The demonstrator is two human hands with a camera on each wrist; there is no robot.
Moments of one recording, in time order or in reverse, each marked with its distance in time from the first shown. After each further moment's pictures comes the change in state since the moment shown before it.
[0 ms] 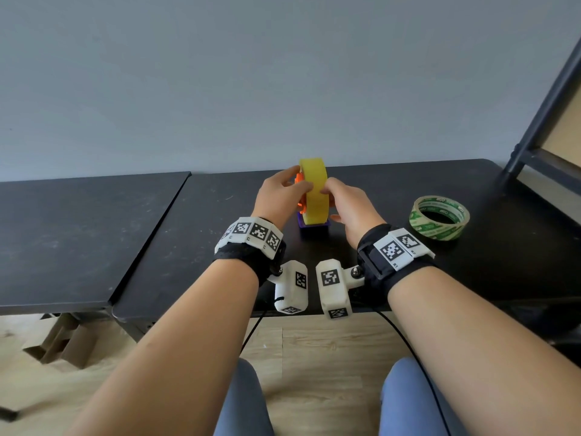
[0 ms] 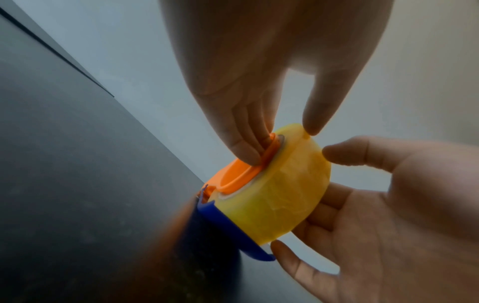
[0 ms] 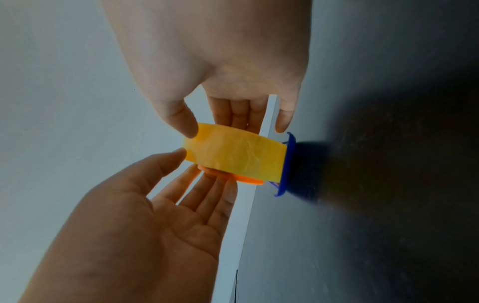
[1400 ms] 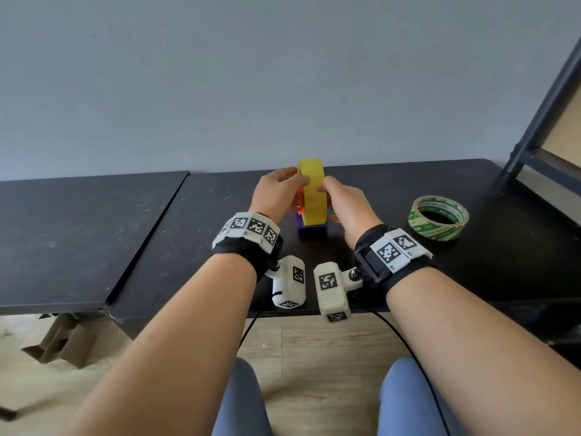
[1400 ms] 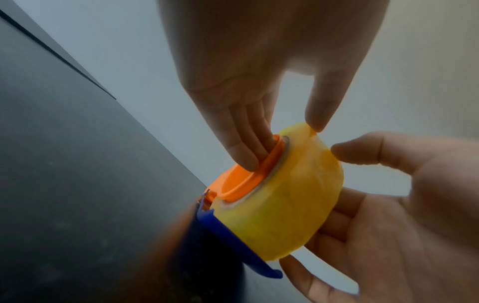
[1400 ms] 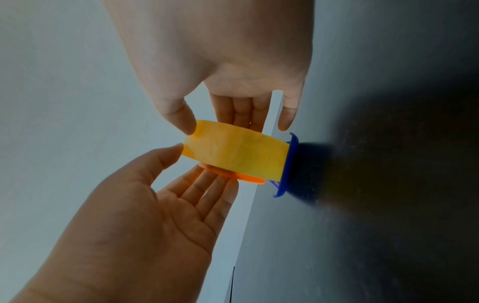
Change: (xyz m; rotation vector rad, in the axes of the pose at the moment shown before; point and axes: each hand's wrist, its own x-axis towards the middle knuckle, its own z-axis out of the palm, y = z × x) left_hand 0.016 -0.004 0.000 -0.051 0.013 -0.019; right_hand 0.005 0.001 0.001 -0.048 0.007 -0.008
